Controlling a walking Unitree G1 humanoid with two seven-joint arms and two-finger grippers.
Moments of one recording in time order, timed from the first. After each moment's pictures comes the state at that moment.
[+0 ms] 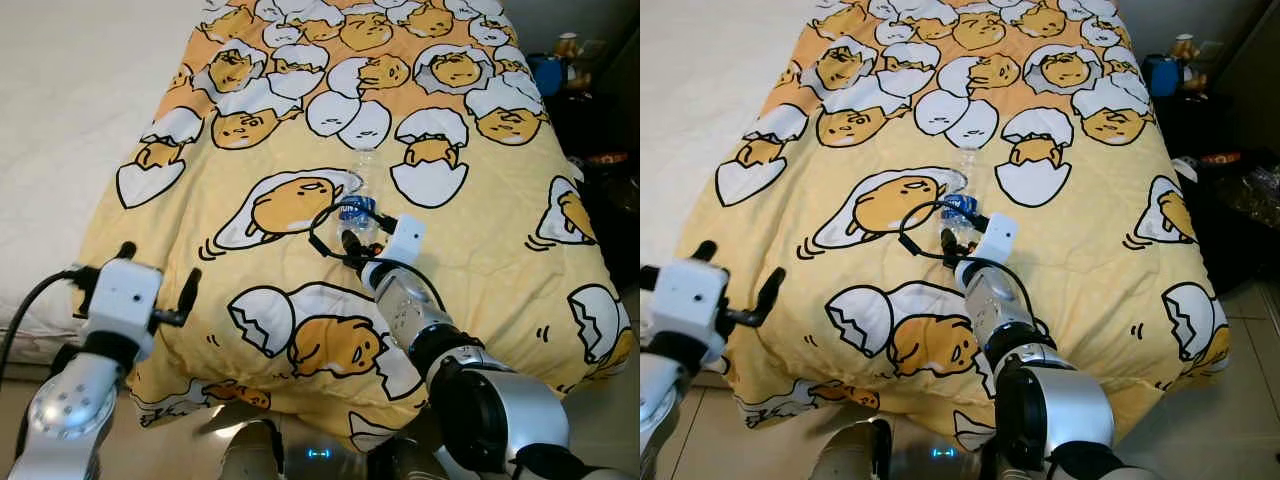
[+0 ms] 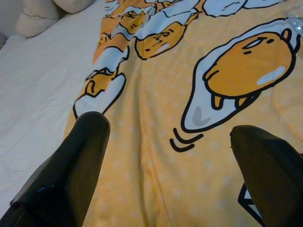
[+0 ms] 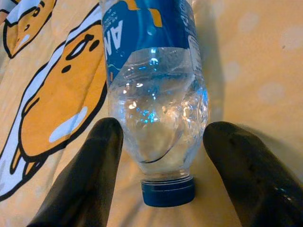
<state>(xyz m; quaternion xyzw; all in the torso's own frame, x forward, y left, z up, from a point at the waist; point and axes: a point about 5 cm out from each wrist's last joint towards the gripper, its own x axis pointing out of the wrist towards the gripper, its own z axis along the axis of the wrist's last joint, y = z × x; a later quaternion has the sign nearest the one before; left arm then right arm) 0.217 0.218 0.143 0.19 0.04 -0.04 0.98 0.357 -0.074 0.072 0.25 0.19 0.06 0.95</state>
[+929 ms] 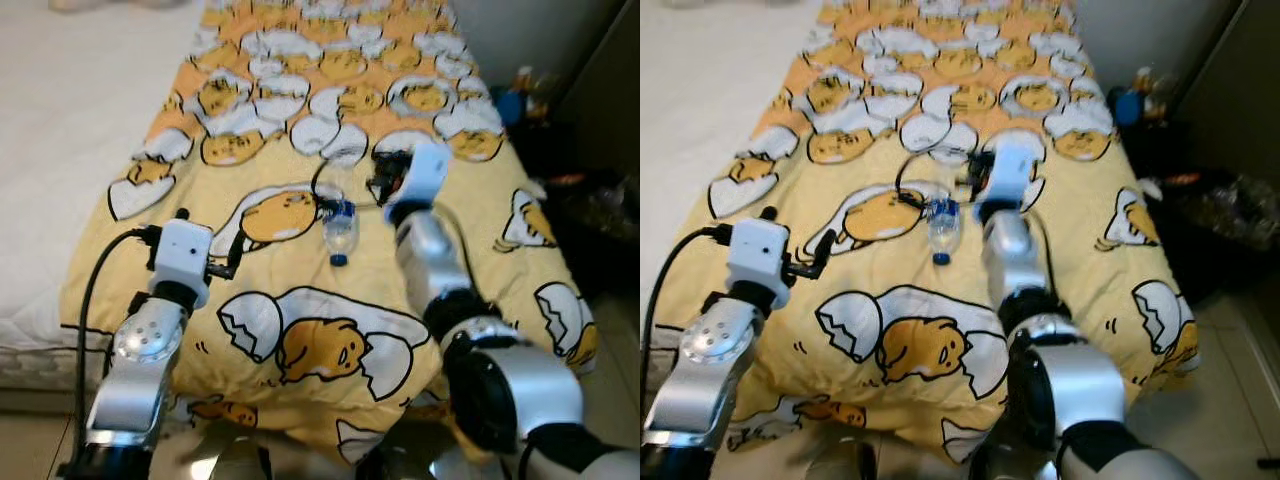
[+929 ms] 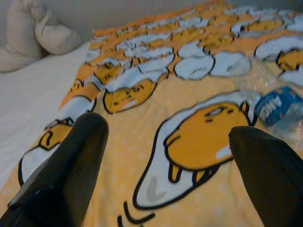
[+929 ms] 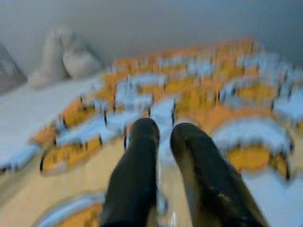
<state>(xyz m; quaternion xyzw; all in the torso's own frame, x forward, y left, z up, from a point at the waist) 0.284 0.183 0.130 0.14 -0.01 -0.06 0.99 0.392 -0.093 0.169 0.08 -0.08 0.08 0.99</state>
